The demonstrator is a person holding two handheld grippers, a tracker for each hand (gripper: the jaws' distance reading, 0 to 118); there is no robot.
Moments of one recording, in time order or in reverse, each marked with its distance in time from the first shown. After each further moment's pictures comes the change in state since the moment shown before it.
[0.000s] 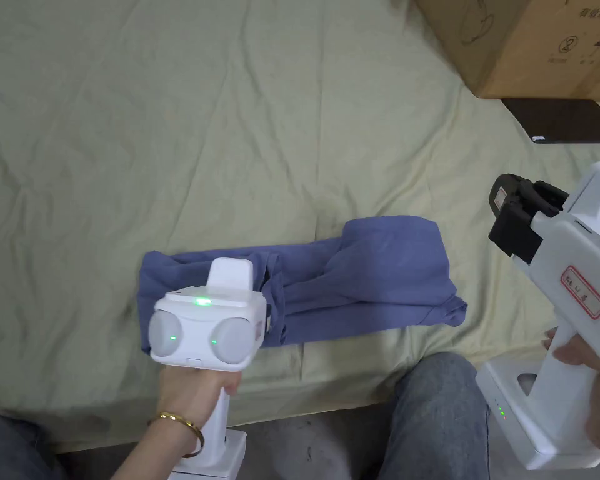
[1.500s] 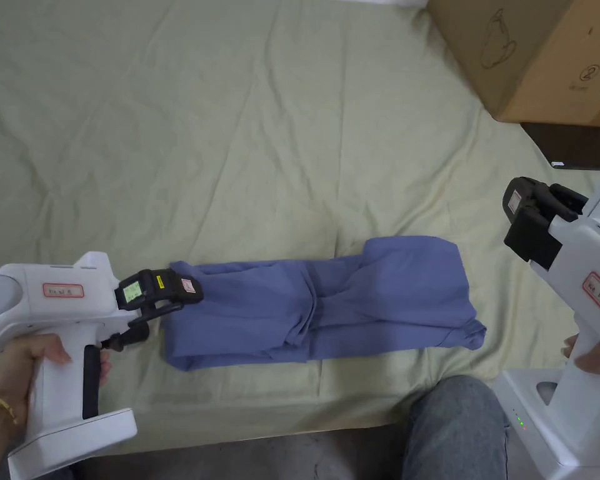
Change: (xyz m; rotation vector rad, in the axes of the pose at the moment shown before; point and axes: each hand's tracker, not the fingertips) left arm -0.243 -0.004 -0.024 -0.146 -0.559 0.672; right arm -0.023 0.020 -0.007 0.013 0.037 0.047
